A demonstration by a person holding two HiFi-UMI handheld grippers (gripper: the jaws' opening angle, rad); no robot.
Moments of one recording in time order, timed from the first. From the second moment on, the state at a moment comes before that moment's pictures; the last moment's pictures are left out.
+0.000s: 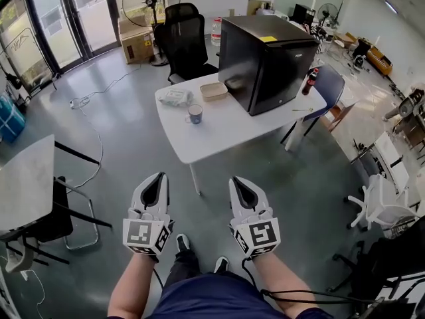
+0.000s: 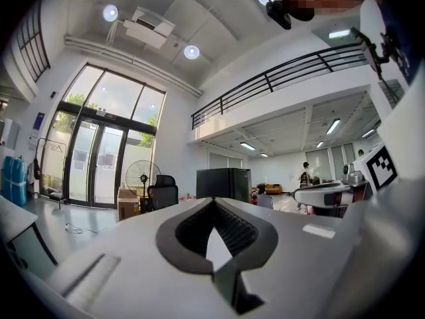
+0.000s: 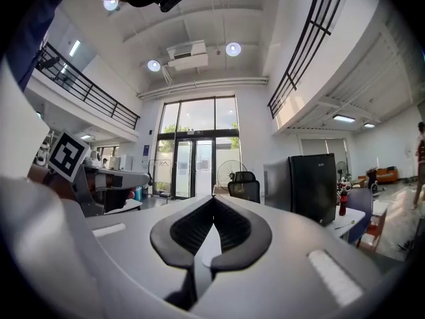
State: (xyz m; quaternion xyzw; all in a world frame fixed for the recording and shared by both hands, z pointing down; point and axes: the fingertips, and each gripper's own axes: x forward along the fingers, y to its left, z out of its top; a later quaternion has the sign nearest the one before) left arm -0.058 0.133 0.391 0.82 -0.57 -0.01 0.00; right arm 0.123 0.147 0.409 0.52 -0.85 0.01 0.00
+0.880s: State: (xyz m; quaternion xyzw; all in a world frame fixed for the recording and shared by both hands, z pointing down) left arm -0.147 -0.033 0.427 0.86 -0.50 -0.03 0.04; right arm 0.051 0.023 0.417 0.61 -0.79 0.02 0.05
